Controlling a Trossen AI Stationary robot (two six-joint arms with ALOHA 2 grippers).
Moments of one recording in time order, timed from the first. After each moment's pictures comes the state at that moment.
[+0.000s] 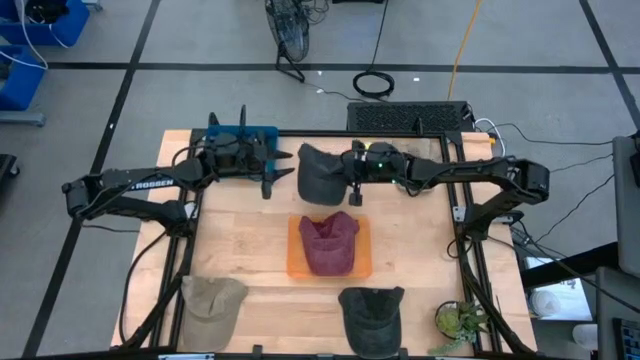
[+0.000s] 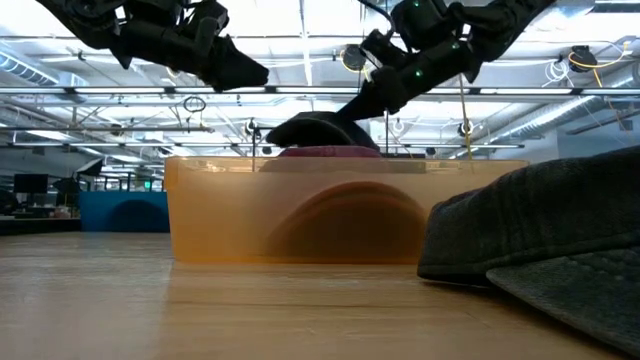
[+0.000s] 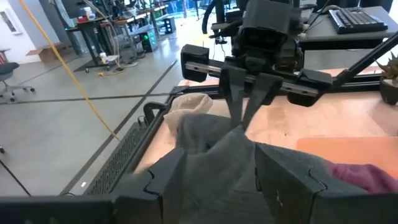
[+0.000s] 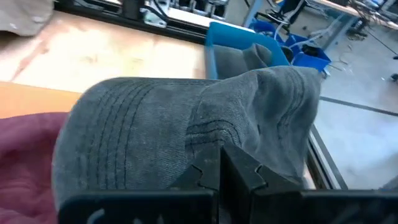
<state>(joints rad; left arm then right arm) 0.42 1.11 0.63 0.31 0.23 0.21 -0.30 1.50 0.89 0.22 -0.11 -0.34</state>
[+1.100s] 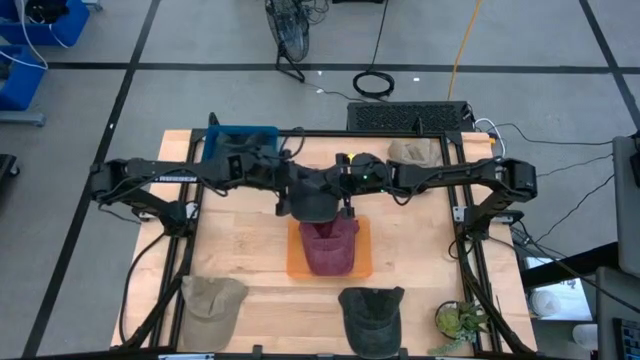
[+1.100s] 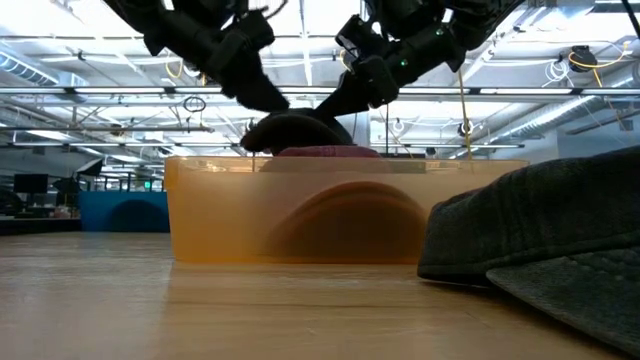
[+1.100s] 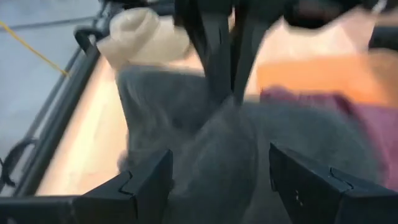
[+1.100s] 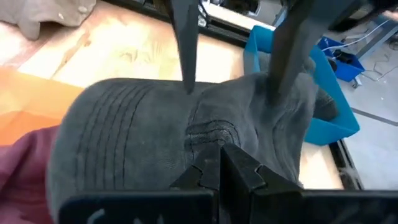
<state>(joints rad) 0.25 1.36 0.88 -0.08 0.14 0.25 -0.19 1.60 1.01 0.12 -0.10 -0.38</state>
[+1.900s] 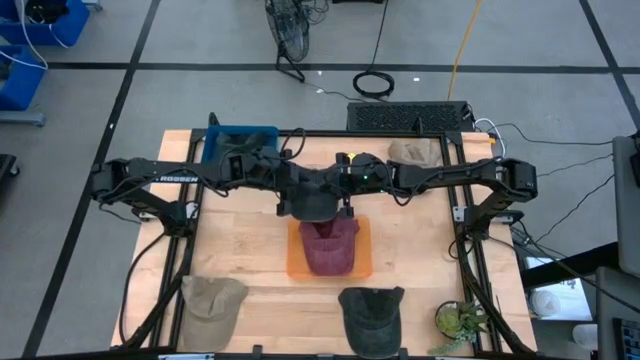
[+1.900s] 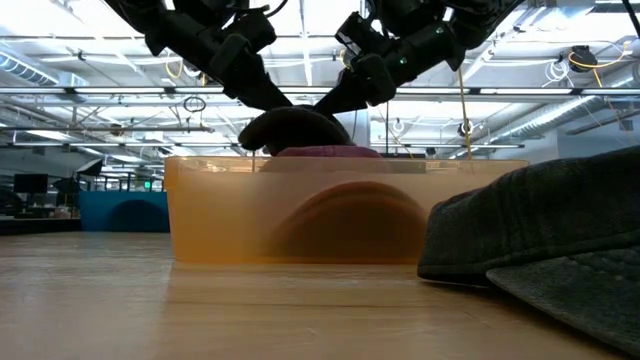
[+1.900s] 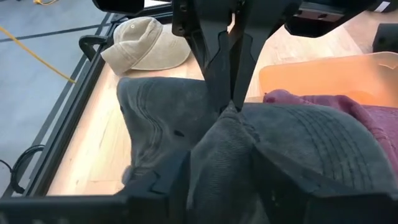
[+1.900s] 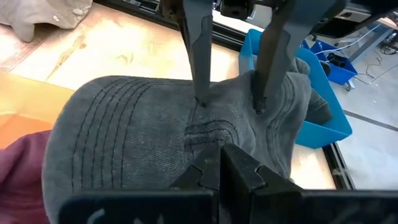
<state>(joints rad) 0.24 1.37 0.88 -0.05 0.12 0.27 -0.18 1.60 1.01 0.14 -0.08 -0.39</state>
